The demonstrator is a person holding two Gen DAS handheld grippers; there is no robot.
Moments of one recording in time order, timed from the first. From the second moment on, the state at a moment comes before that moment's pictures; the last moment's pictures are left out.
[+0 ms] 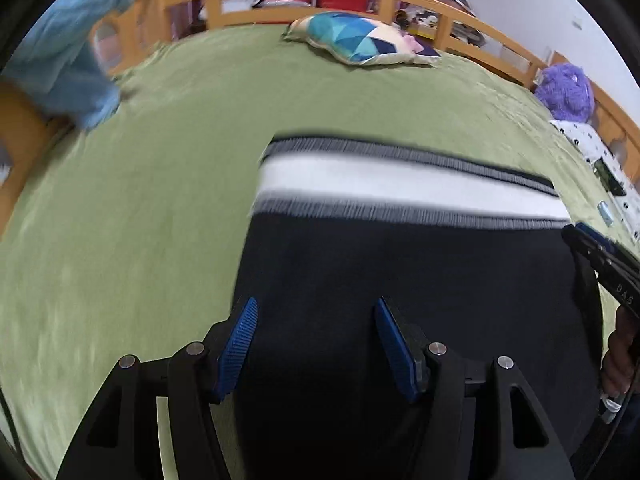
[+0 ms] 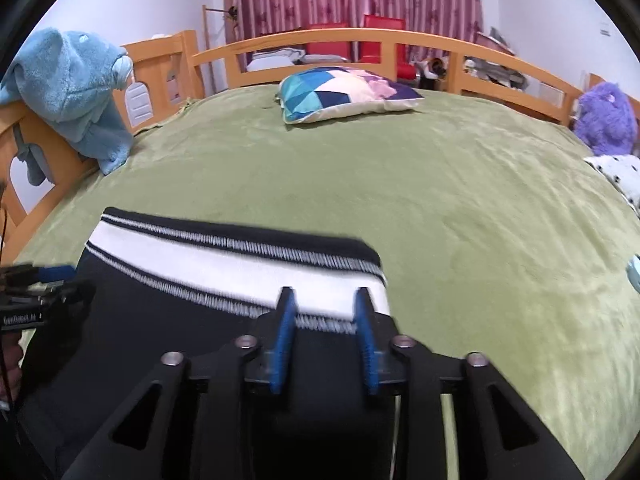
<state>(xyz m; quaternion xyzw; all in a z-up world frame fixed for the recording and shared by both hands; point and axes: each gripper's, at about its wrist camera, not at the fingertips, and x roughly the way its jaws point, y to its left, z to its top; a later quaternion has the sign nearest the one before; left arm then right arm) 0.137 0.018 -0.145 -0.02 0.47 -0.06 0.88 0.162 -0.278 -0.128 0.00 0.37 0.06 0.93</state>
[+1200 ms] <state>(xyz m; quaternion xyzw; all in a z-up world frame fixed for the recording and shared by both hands) -0.068 -0.029 0.031 -0.02 0.32 -0.07 0.94 -0.092 -0.256 0.051 0.01 0.28 -0.04 0.96</state>
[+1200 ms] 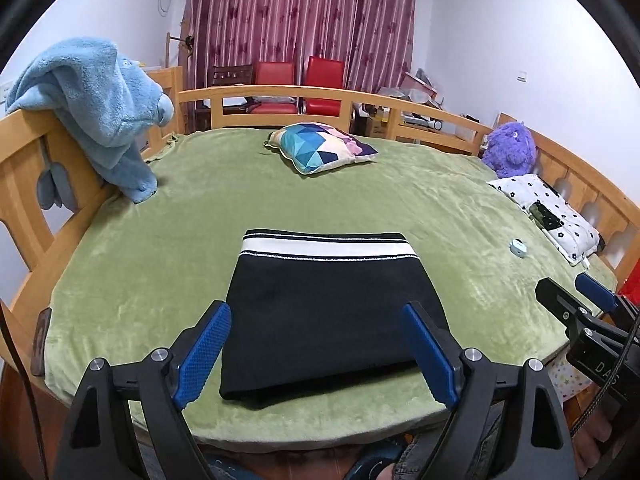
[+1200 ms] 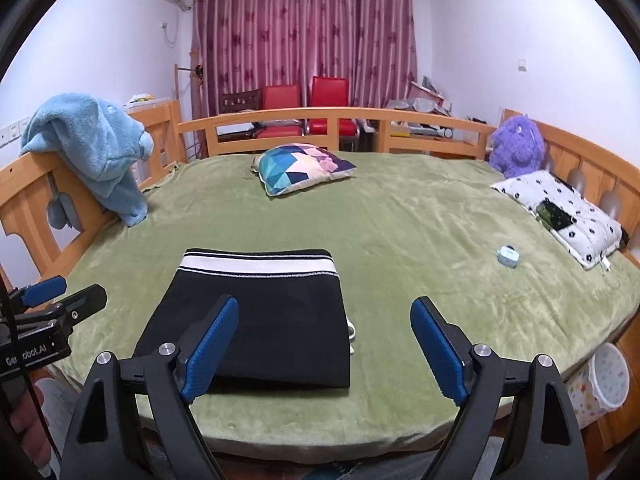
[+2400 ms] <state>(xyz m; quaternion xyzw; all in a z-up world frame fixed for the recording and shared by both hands) -0.073 -0.037 0.028 -0.02 0.32 -0.07 0.95 -0.101 -0.268 0.053 0.03 0.28 -0.04 0.96</state>
